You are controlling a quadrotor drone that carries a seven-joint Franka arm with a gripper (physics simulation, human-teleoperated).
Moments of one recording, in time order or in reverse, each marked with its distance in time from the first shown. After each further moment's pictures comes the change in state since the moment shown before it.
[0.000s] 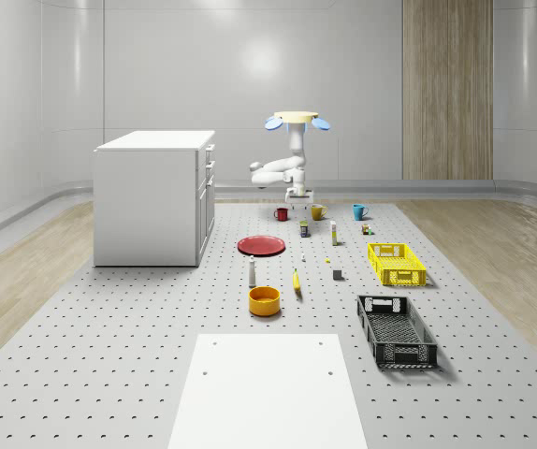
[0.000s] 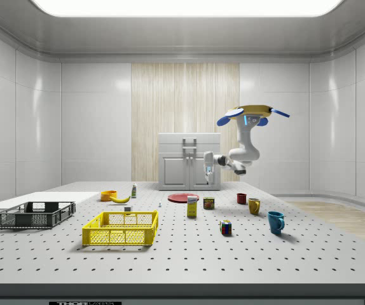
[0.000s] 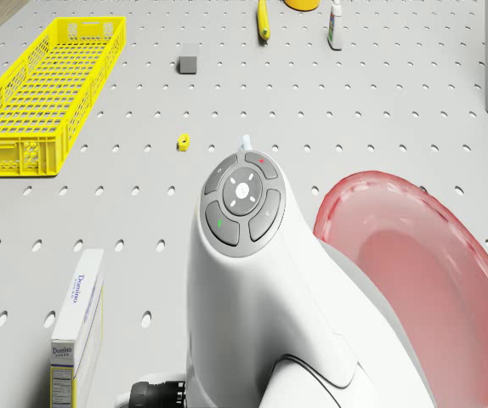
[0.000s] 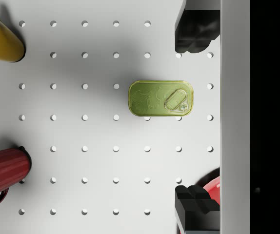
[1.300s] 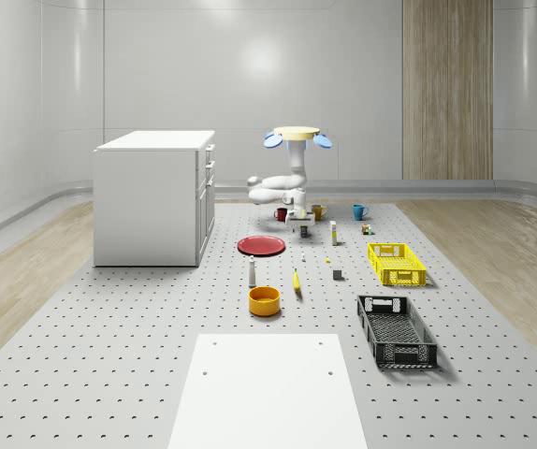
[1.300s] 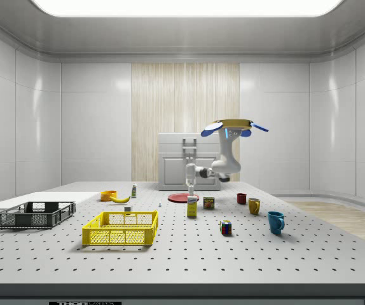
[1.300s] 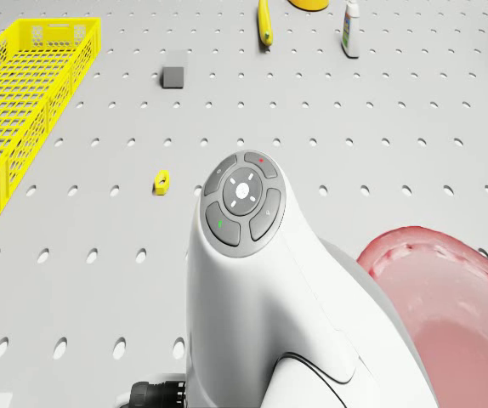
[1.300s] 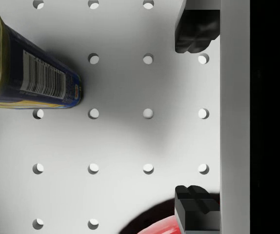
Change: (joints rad) arm -0.025 -0.094 0.021 0.005 0.043 0.087 0.023
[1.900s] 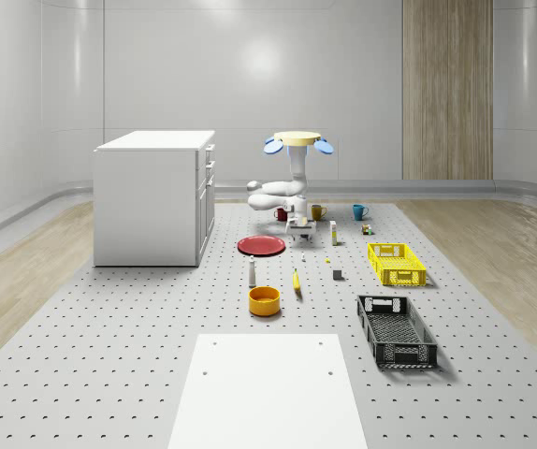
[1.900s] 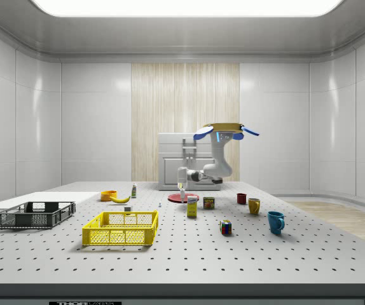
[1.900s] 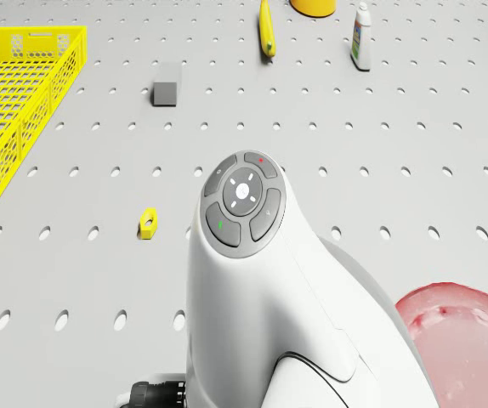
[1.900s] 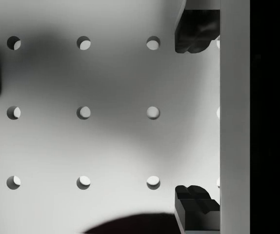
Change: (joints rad) arm -0.009 -0.035 0.007 0.002 0.015 0.033 0.008
